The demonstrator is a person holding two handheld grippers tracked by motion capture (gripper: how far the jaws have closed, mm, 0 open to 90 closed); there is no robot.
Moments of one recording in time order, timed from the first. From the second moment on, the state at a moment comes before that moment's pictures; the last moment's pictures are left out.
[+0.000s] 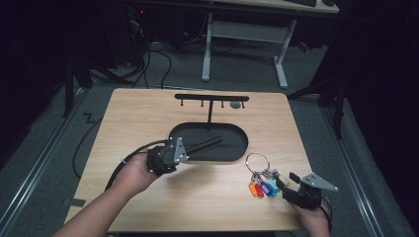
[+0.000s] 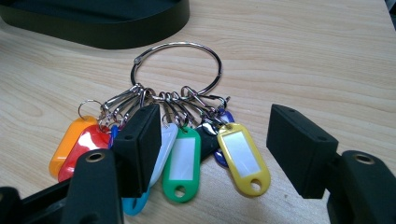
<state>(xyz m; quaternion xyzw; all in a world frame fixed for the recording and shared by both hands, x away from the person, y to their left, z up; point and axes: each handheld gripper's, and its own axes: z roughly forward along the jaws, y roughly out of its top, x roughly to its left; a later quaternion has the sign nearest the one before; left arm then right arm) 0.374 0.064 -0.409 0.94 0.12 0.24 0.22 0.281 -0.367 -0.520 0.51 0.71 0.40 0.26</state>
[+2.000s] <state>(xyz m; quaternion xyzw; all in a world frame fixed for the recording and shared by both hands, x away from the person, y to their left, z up) 0.482 0.013 -0.458 0.94 0.06 0.28 0.19 0.283 -0.368 -0.522 0.51 0.71 0.41 0.25</state>
